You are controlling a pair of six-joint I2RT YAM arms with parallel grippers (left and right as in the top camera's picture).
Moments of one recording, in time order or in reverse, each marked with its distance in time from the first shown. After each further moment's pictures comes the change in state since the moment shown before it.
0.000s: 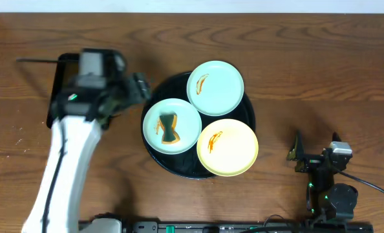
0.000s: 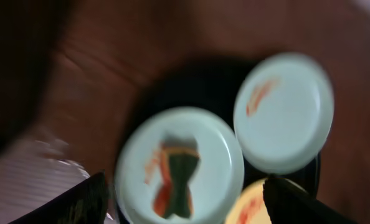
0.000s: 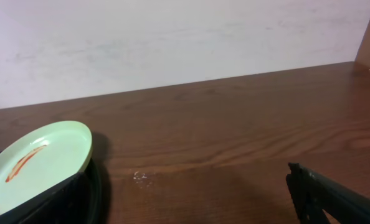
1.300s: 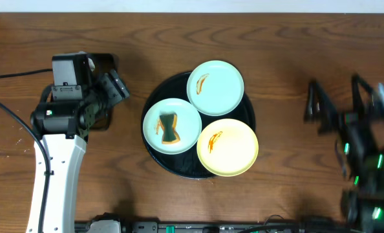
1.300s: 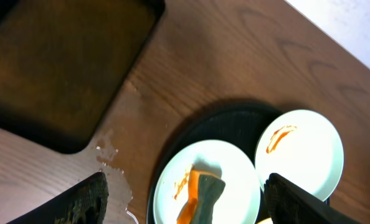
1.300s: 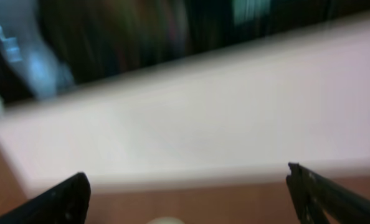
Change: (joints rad) left arm 0.103 -0.091 0.002 -0.032 -0.078 -0.039; right arm 0.000 0.684 0.816 -0.005 -0.280 0.167
